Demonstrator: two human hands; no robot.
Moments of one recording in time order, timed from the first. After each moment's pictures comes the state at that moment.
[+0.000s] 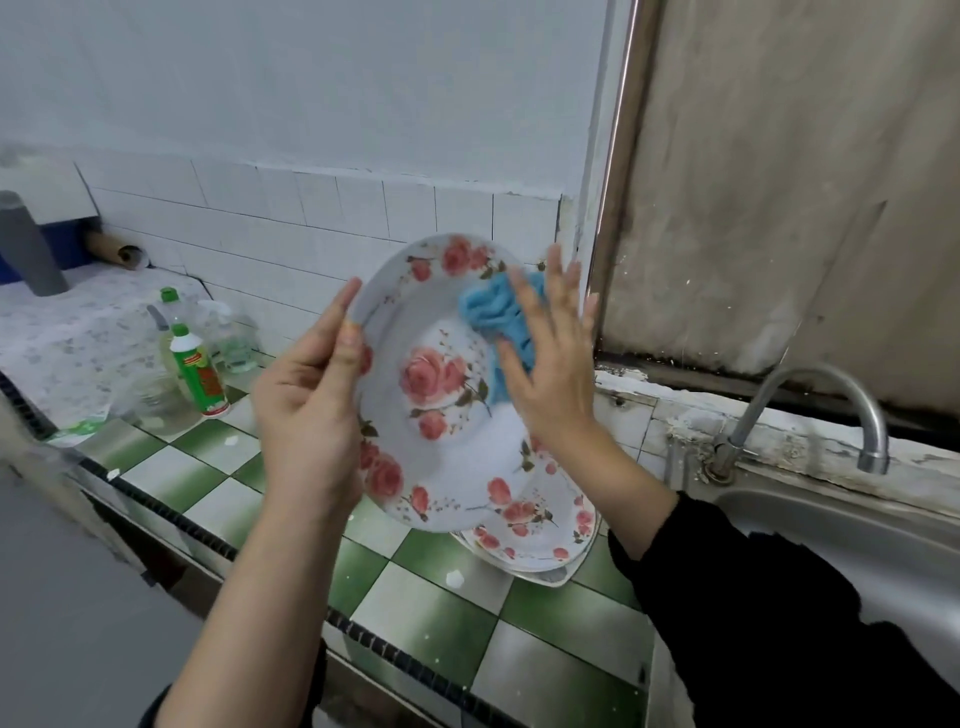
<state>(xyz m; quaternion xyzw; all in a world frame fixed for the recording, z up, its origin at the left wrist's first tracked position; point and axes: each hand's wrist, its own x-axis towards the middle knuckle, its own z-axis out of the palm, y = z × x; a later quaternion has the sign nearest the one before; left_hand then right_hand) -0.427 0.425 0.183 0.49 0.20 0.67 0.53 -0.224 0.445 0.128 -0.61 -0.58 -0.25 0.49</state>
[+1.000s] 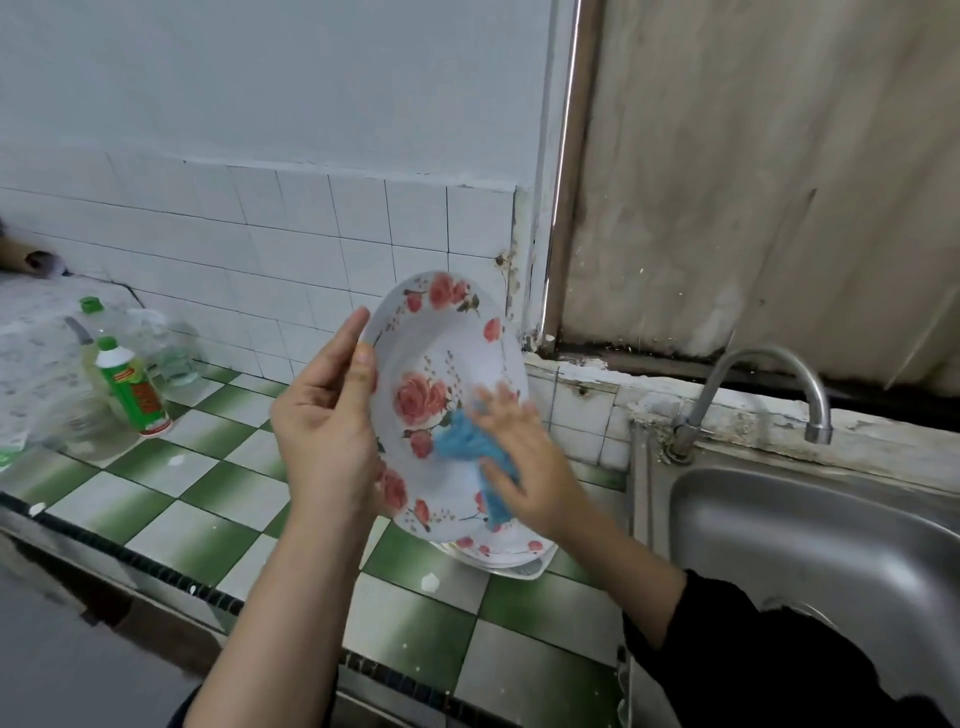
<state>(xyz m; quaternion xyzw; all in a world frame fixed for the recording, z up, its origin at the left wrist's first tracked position) -0.397 0.435 0.159 0.46 0.25 0.63 0.57 -0.224 0.392 0.037 -0.61 -0.68 -0.05 0.41</state>
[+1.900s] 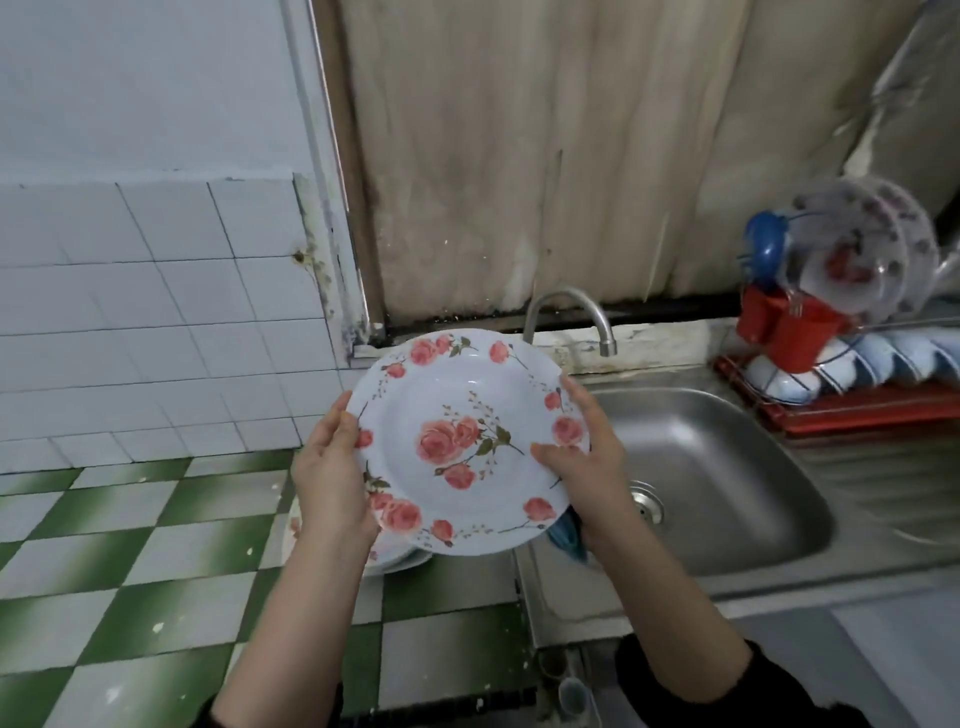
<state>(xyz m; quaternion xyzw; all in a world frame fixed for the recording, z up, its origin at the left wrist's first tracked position) -0.314 0.410 0.099 0.42 0.35 0.36 0.76 -0.220 0.236 0.074 -0.63 -0.12 0.12 0.76</state>
